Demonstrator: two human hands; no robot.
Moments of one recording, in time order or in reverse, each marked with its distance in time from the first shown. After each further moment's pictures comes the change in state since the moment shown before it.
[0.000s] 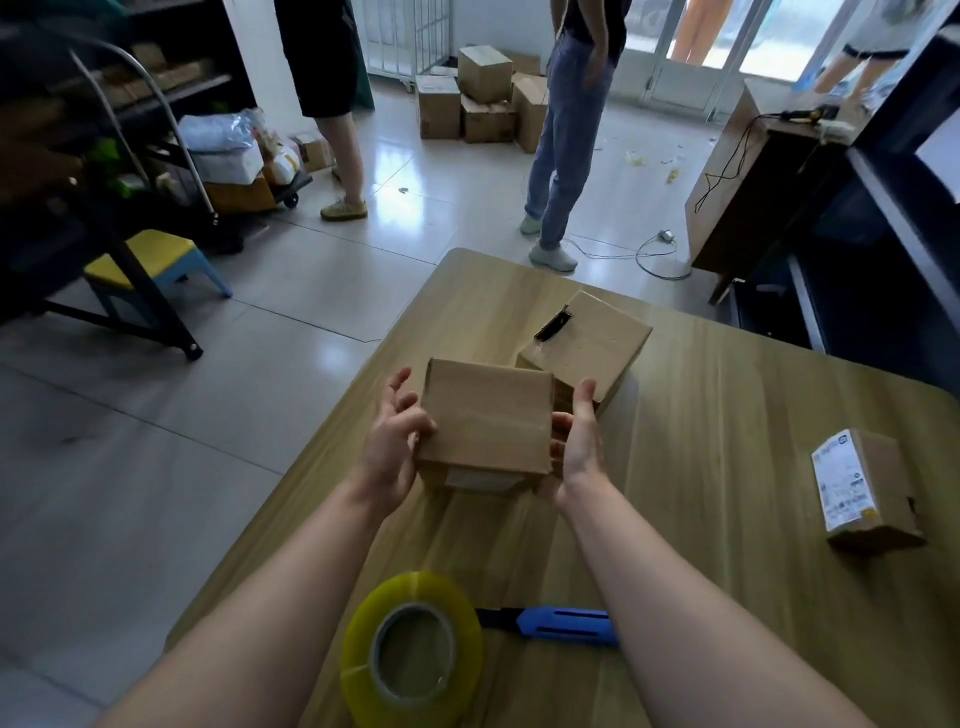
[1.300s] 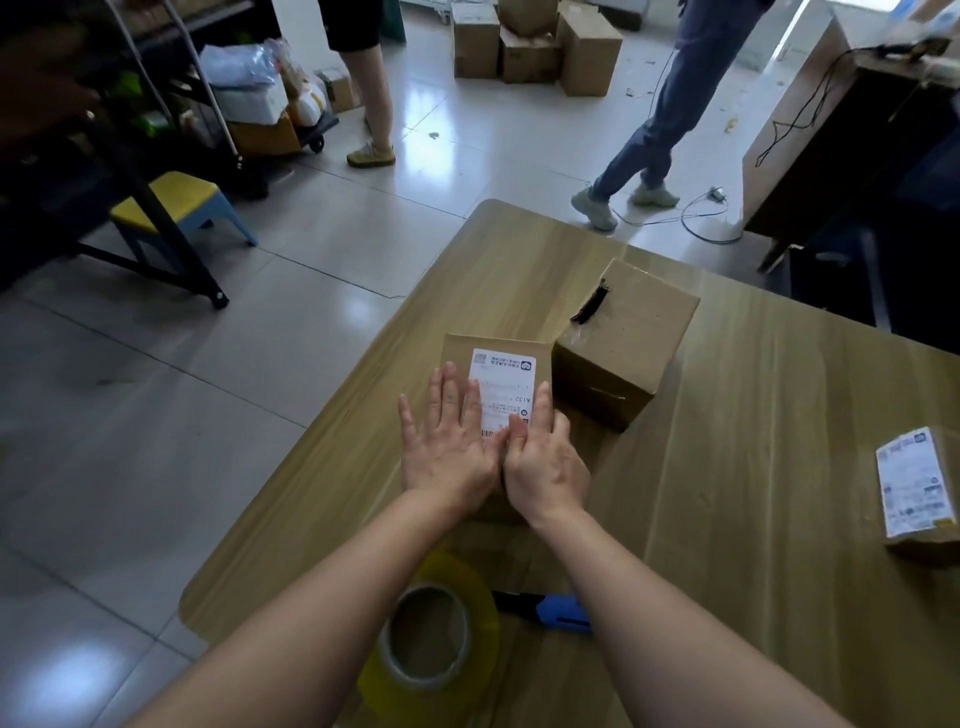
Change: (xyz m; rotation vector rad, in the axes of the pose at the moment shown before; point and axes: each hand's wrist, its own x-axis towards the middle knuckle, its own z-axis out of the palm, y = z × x) left_hand 0.009 -0.061 0.011 1.801 0.063 0.107; right_hand 0.023 0.064 0.020 -1.313 0.064 -0.598
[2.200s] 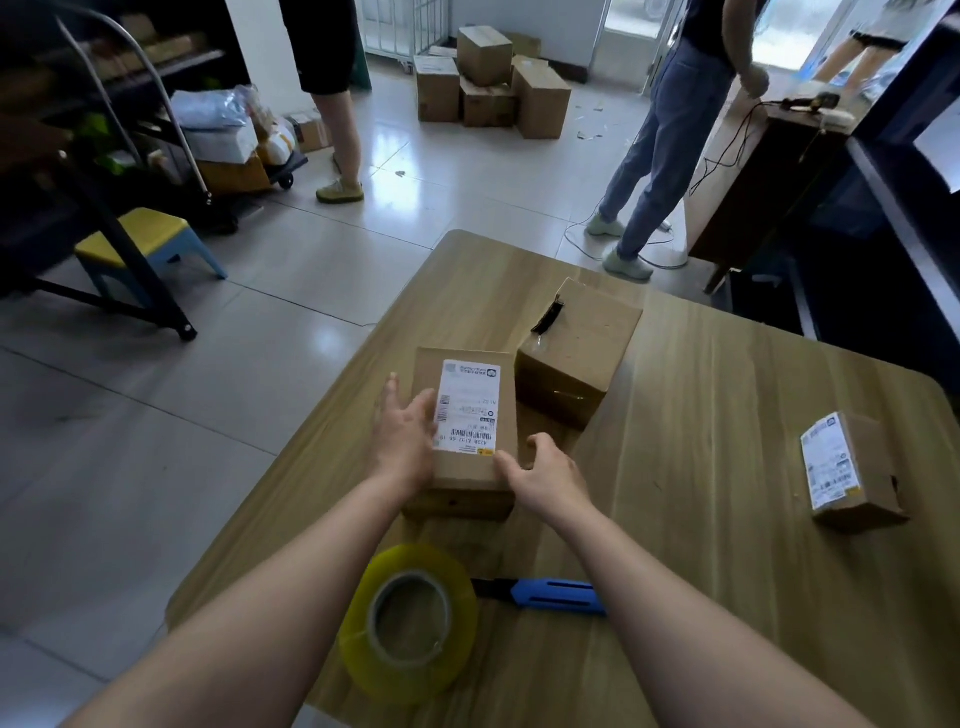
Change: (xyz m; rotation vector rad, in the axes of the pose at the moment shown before) left_hand -0.007 -0.017 -0.024 -0.480 0.128 -0.082; right_hand -0.028 0.024 -0.042 0.128 -0.201 0.133
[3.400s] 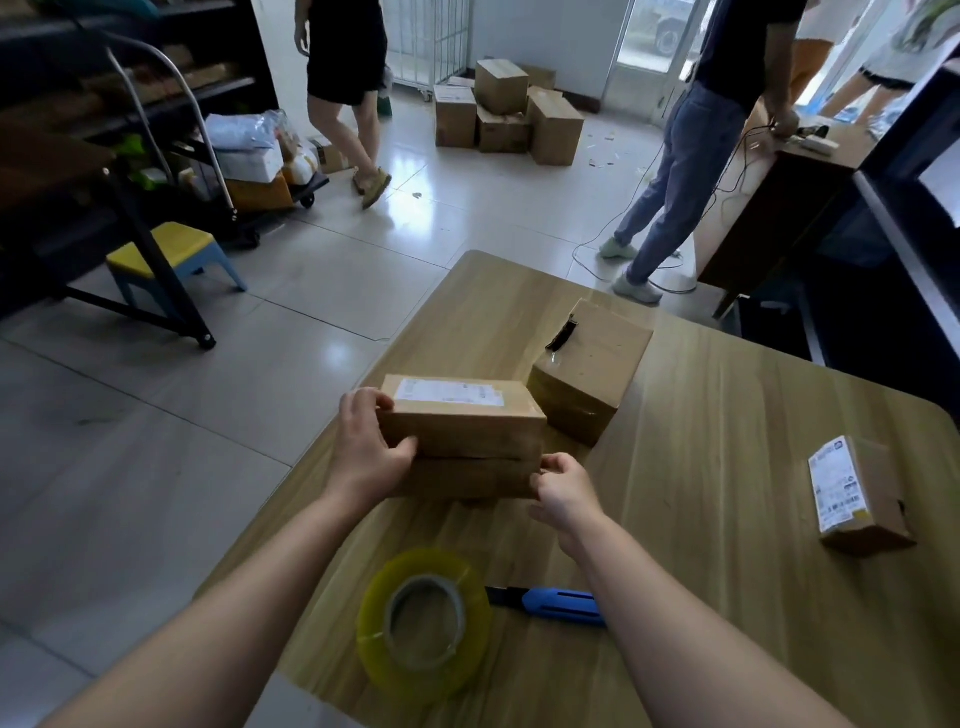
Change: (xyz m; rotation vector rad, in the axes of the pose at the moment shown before) left_hand -0.021 -0.039 -0.048 -0.261 0.232 0.089; right_hand -0.012 -0.004 0.001 0.631 -0.024 0.203
